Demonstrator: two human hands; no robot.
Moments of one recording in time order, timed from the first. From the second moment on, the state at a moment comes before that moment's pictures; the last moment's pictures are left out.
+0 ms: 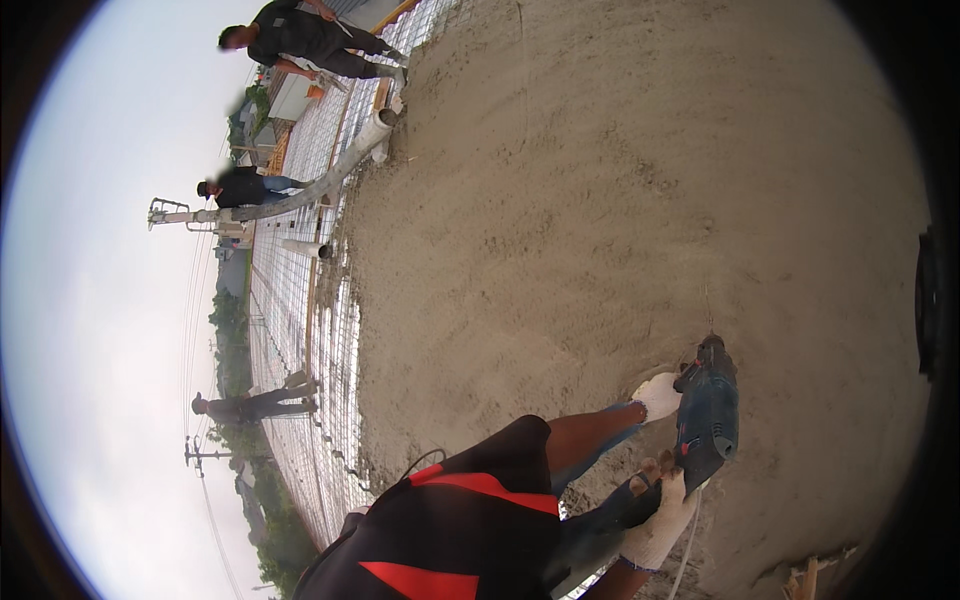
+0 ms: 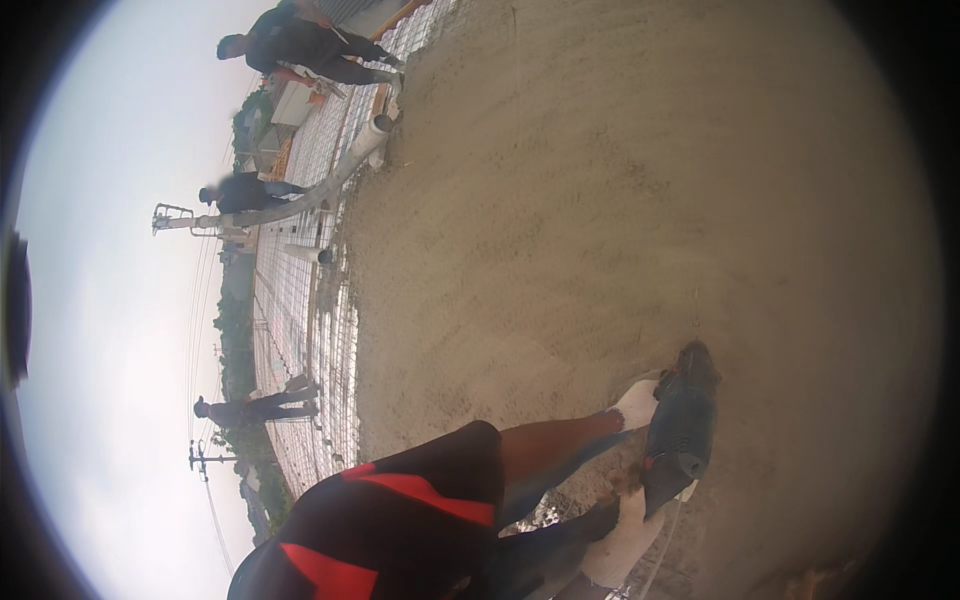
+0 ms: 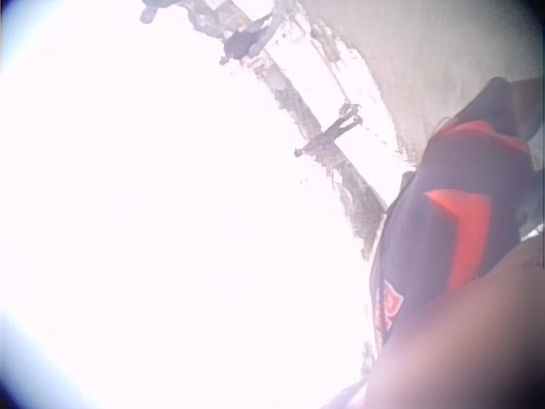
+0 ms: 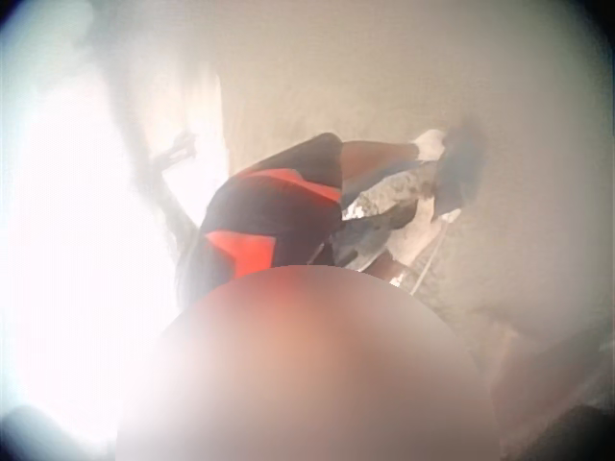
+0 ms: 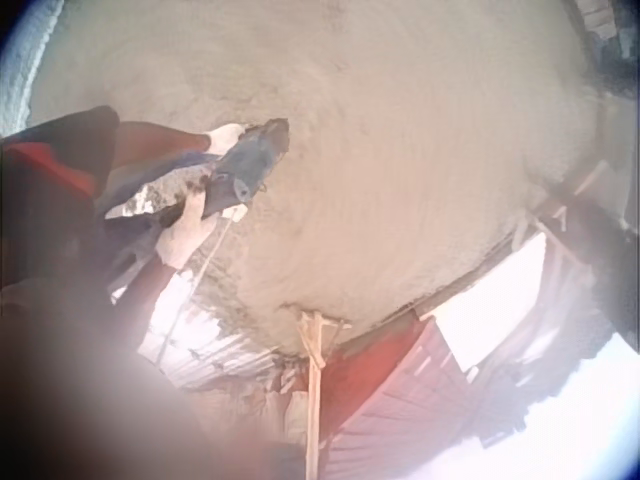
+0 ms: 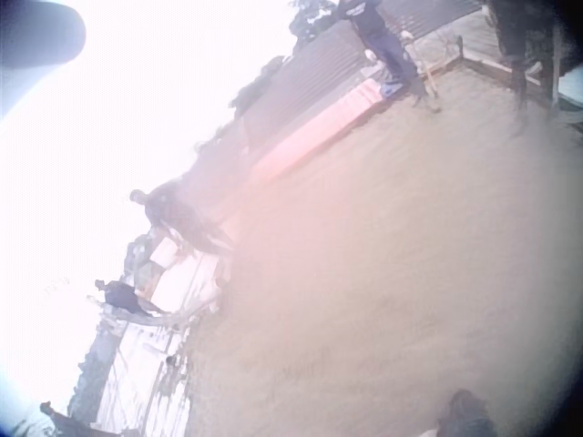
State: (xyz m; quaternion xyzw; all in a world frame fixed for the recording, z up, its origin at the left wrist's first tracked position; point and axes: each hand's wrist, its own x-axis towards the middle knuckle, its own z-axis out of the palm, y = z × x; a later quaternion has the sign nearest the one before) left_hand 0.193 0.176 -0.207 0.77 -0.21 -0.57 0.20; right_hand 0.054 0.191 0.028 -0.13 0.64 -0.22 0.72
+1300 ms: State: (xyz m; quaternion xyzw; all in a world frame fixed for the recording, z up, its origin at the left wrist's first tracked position) left_hand 0.147 0.240 -0.346 0.74 -0.20 -0.56 0.31; right_hand 0.037 0.213 0.006 -0.25 0.71 -0.10 0.66
